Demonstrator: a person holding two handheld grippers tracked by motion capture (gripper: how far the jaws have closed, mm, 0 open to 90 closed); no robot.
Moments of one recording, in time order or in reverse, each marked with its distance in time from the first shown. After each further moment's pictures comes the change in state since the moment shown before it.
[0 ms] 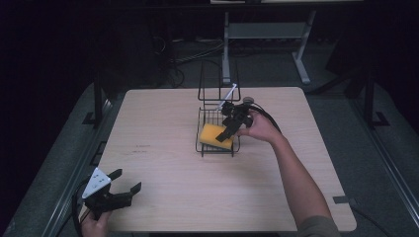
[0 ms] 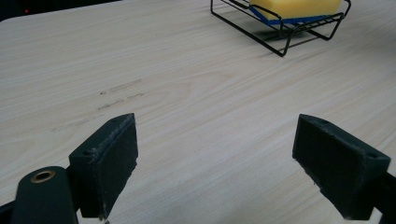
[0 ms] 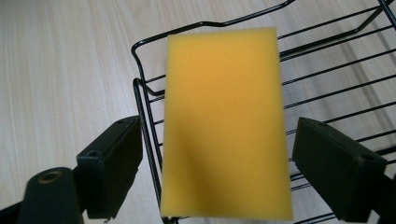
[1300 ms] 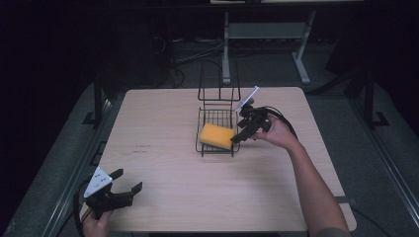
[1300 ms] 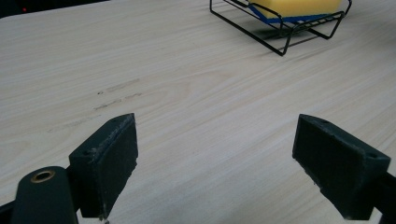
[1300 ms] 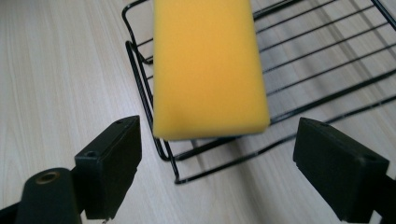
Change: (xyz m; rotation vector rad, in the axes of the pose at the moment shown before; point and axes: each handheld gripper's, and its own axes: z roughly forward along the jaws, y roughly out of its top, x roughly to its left) left arm 0.000 0.000 0.003 0.013 -0.004 0.006; right arm -0.002 -0.050 -0.027 -0.056 -0.031 0.094
